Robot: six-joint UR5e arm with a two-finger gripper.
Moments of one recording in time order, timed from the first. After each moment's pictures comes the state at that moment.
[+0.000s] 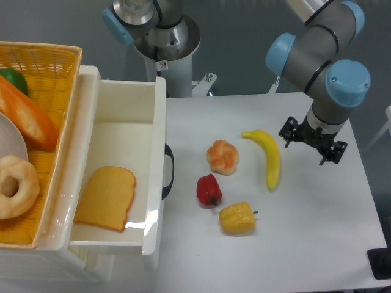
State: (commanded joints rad) arm 2.81 -2.02 -1.49 -1.21 1.60 1.34
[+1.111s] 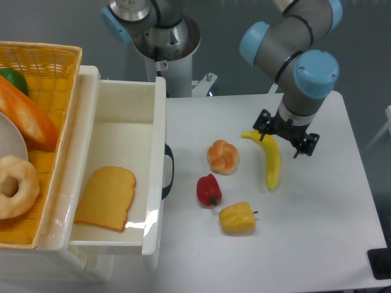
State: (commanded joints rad) arm 2.68 -1.90 -1.62 -1.21 1.58 1.00
